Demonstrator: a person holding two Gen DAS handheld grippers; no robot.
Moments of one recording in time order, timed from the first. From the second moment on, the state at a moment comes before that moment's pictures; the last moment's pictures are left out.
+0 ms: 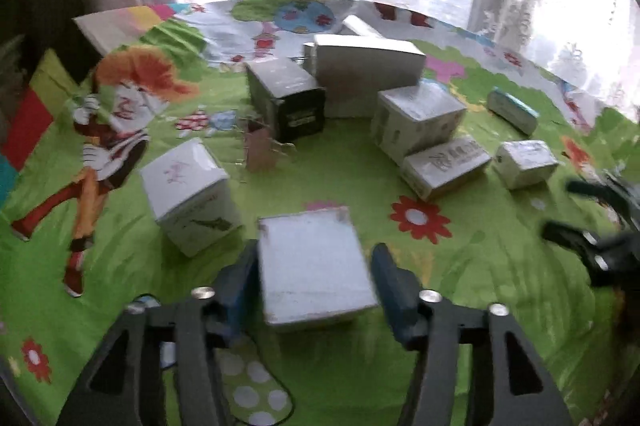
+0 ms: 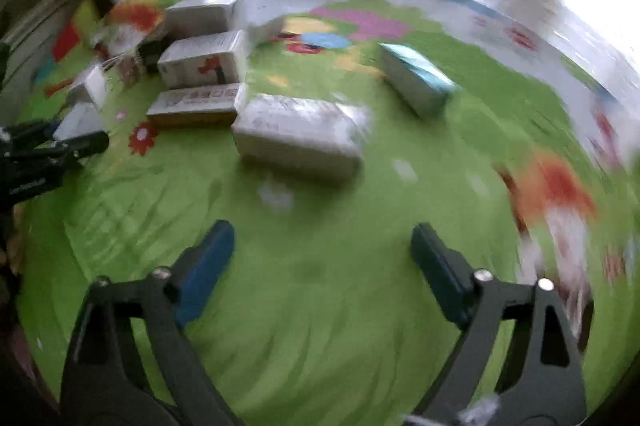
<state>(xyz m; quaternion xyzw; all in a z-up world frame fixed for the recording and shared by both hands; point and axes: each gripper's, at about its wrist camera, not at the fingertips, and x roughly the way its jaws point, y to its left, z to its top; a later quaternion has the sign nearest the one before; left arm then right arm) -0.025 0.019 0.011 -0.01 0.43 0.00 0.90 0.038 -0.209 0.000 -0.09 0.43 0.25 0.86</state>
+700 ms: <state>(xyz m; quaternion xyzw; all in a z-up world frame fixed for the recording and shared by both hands) -0.023 0.018 0.009 -0.01 0.44 -0.01 0.90 -0.046 -0.212 0.008 -0.08 0.42 0.23 0.87</state>
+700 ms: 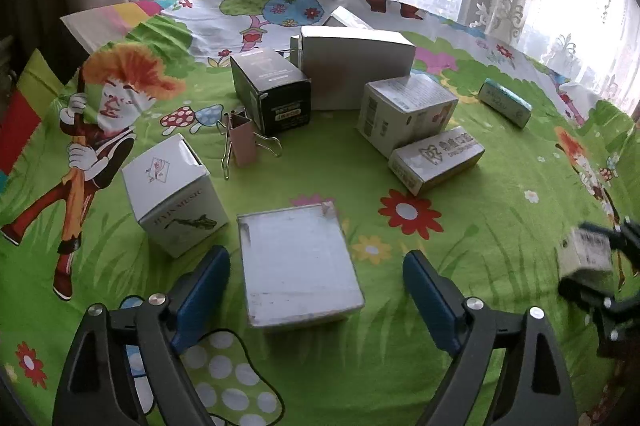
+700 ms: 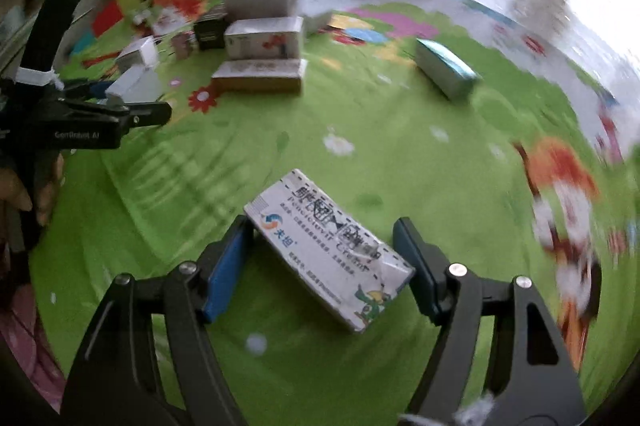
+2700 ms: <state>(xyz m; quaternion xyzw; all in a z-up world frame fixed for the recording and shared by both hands) -0.225 -0.061 0.176 0.05 0.08 -0.06 0.99 -0.261 -0.230 0.165 0.02 -0.02 0.06 1.00</state>
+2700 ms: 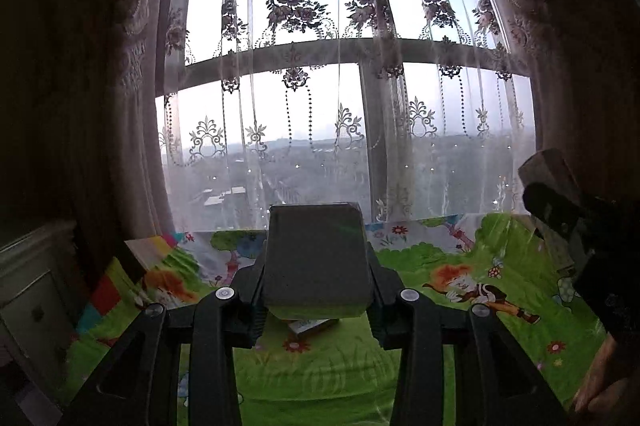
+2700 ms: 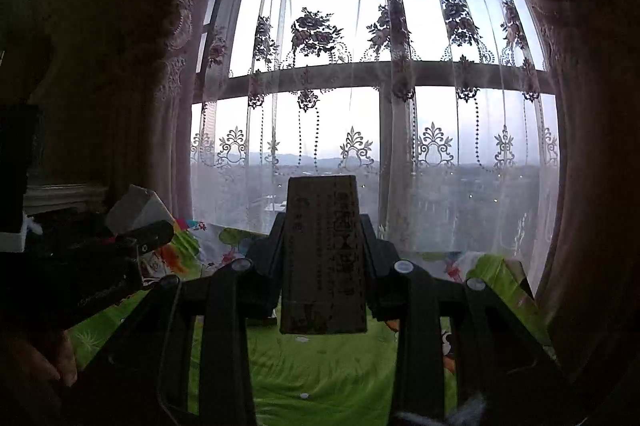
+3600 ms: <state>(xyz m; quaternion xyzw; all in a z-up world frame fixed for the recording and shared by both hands) -0.285 0.063 0.172 -0.01 0.11 0.07 0.99 -0.276 -0.123 0.172 -0.04 0.00 0.27 0.96</state>
